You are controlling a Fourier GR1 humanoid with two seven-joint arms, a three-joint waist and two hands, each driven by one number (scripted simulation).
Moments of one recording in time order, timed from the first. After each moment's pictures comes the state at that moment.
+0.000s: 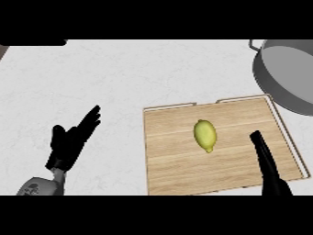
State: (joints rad) left arm -0.09 0.27 -0.23 -1.36 0.17 -0.01 0.12; right arm 0.32 -0.17 0.48 -2.08 0.44 -0.50 -0.20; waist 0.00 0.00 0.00
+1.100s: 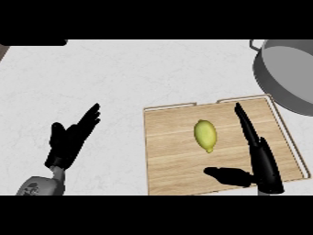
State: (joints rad) left arm -0.09 0.22 -0.16 -1.38 0.10 -0.07 0.15; right arm 0.07 -0.18 0.24 -1.62 0.38 -0.27 -0.21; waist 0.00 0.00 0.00
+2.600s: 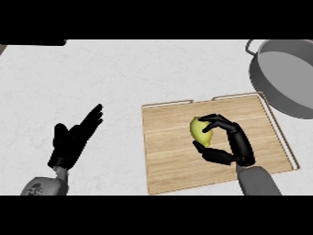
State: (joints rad) left arm -0.08 0.17 -0.12 -1.38 0.05 -0.11 0.15; right arm -0.20 -0.08 0.11 -1.06 0.17 -0.07 -0.72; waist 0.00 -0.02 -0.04
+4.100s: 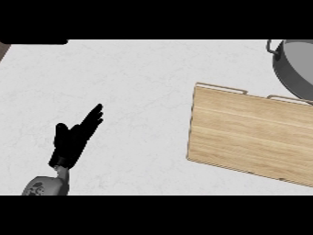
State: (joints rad) left arm -0.09 0.15 -0.11 -1.37 0.04 -0.12 0.14; right arm -0.13 -0.83 -0.42 -0.58 -0.14 0.21 -0.78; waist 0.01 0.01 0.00
